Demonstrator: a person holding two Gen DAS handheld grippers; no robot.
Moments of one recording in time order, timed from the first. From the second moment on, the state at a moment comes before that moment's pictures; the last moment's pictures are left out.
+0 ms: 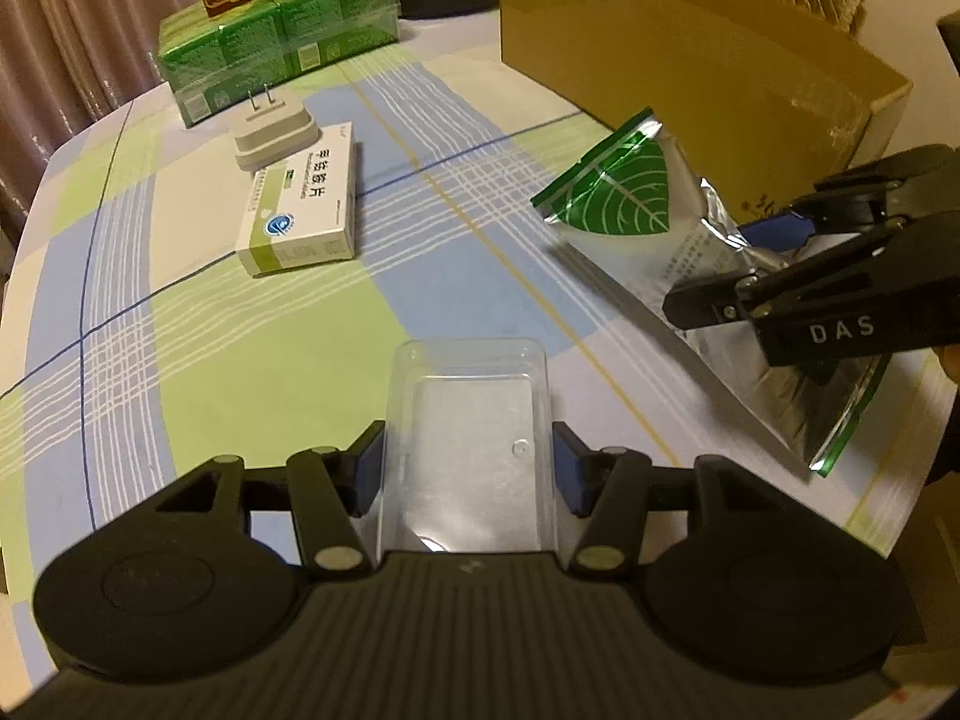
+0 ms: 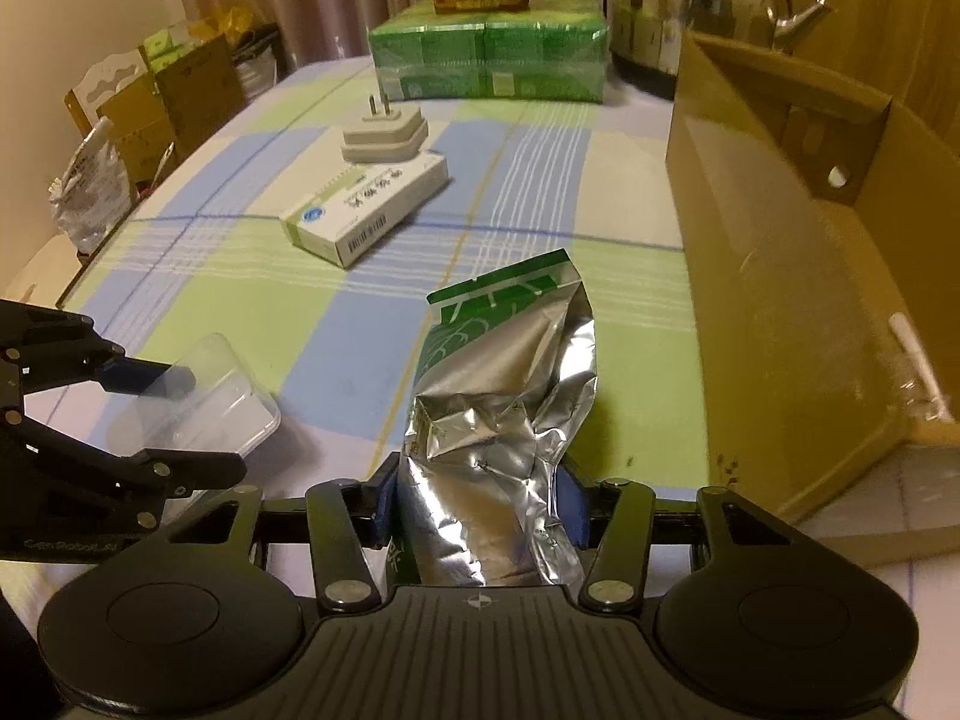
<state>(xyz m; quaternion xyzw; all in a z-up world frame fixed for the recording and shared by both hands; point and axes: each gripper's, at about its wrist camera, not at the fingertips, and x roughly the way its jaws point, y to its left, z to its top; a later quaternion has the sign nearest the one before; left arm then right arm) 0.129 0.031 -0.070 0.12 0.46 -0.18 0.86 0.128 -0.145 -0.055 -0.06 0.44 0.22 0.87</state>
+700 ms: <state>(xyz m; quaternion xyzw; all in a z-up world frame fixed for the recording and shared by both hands) 0.137 -0.022 0.020 0.14 0.39 -0.18 0.89 0.135 -0.186 0.073 -0.02 0.34 0.21 0.92</state>
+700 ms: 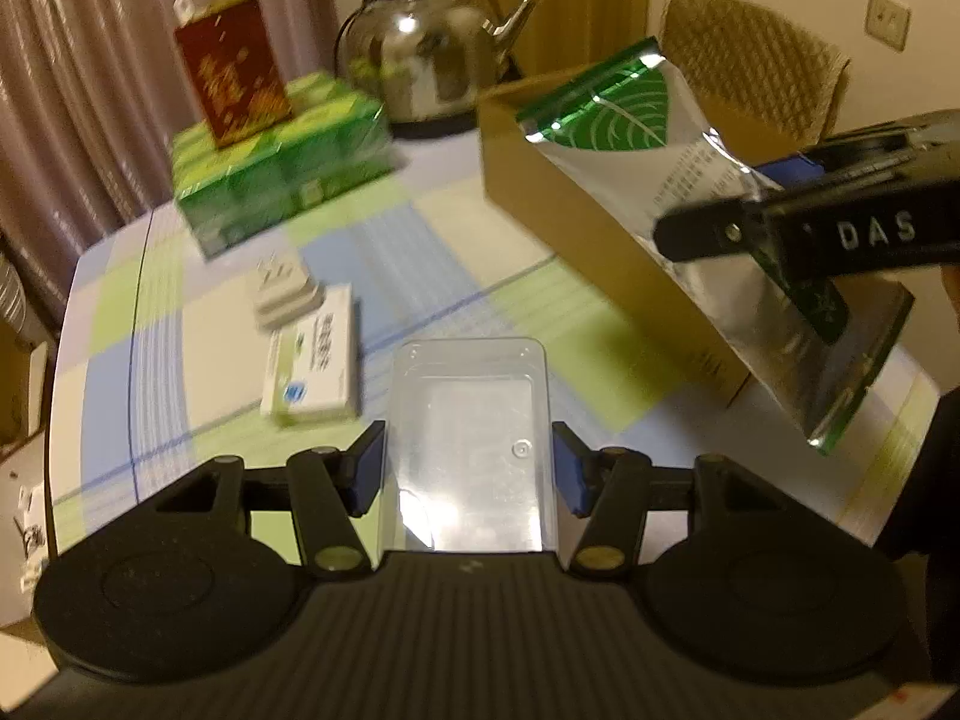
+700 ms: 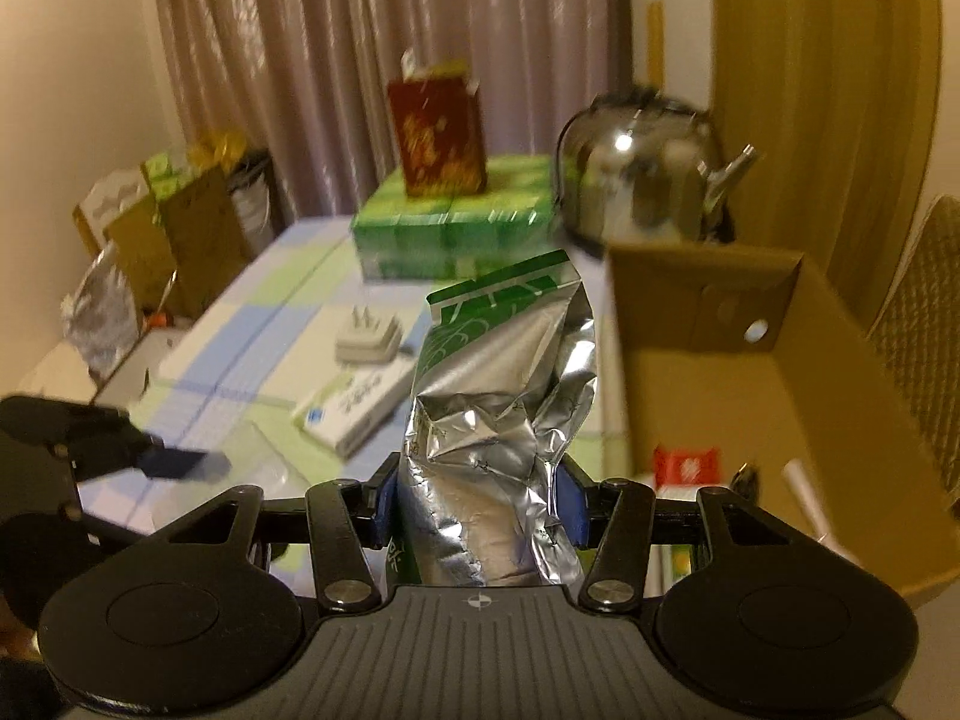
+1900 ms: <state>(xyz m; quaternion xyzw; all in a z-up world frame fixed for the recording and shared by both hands) 0.213 -0.215 0.052 0.11 0.35 -0.27 0.89 0.203 -0.359 0.087 0.01 0.33 0.10 0.94</state>
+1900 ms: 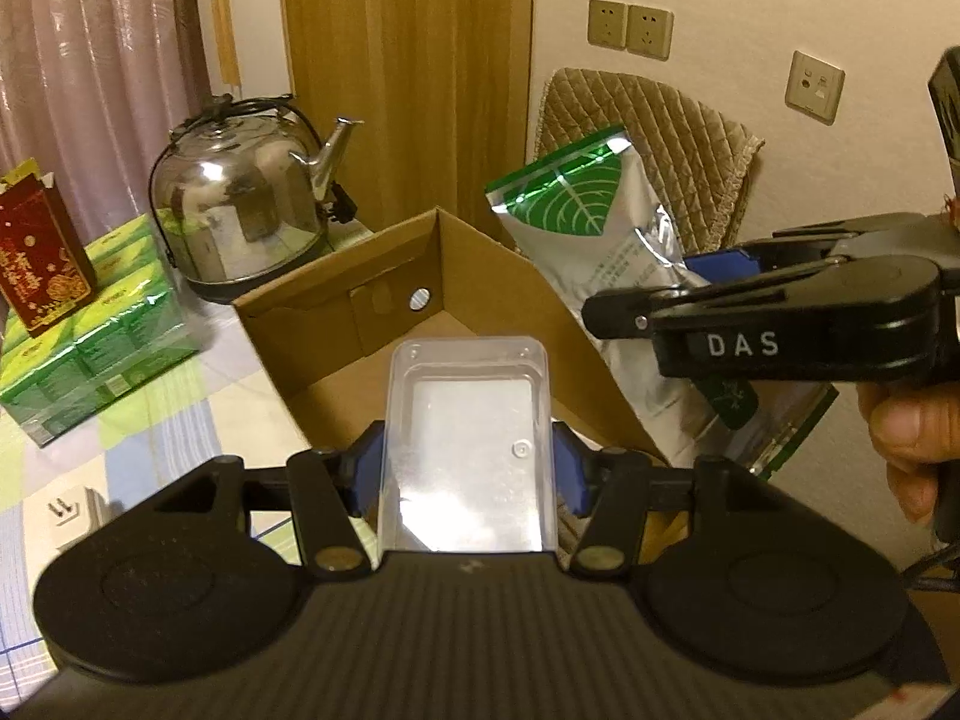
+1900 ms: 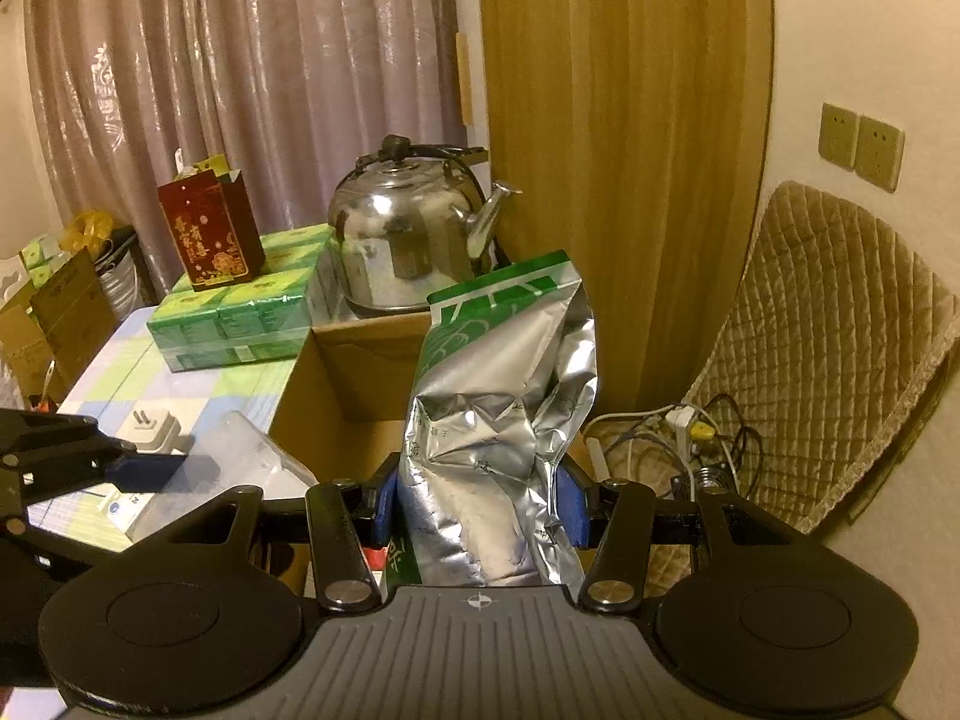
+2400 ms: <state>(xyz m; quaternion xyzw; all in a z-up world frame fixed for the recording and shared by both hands) 0.221 -0.215 0.030 0.11 0.37 -0.26 0.89 0.216 -0.364 0.071 0.01 0.34 0.10 0.93</state>
